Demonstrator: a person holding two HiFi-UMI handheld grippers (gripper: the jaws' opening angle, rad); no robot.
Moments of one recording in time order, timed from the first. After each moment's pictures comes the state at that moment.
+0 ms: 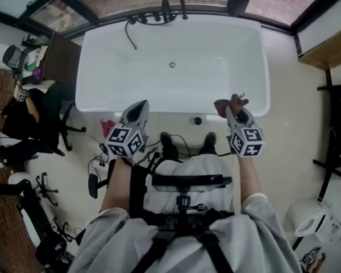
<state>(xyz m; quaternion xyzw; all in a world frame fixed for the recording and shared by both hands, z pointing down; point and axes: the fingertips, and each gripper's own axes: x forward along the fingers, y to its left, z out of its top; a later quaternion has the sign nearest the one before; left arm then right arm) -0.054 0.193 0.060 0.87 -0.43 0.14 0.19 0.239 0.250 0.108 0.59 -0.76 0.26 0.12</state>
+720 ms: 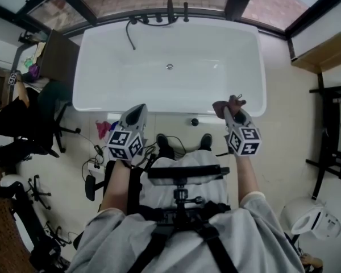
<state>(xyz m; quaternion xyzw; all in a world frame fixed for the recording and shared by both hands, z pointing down) -0.102 0.204 0.070 0.87 -0.43 0.14 0.20 0.204 0.250 0.101 0.60 -0.75 0.25 0.14</state>
